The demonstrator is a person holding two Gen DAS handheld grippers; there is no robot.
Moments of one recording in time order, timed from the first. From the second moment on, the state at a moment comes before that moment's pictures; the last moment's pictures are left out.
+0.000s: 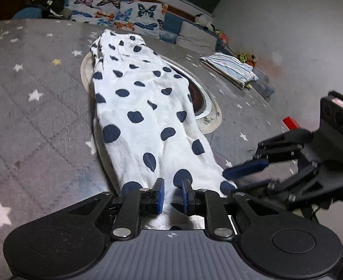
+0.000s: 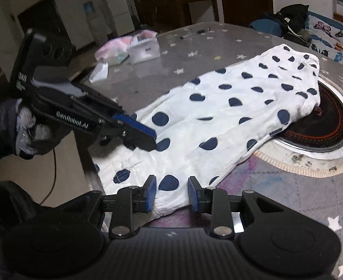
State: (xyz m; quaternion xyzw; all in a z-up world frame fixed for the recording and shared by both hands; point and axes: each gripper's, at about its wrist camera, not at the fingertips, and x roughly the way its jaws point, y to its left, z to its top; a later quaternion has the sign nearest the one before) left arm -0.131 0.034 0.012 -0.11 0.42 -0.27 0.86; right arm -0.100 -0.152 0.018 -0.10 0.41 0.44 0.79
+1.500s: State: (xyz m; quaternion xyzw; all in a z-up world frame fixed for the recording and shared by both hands) left arm 0.017 -0.028 -0.001 -0.13 0.43 -0.24 0.86; right arm 0.067 -0.245 0.003 0.08 0.38 0.38 0.84
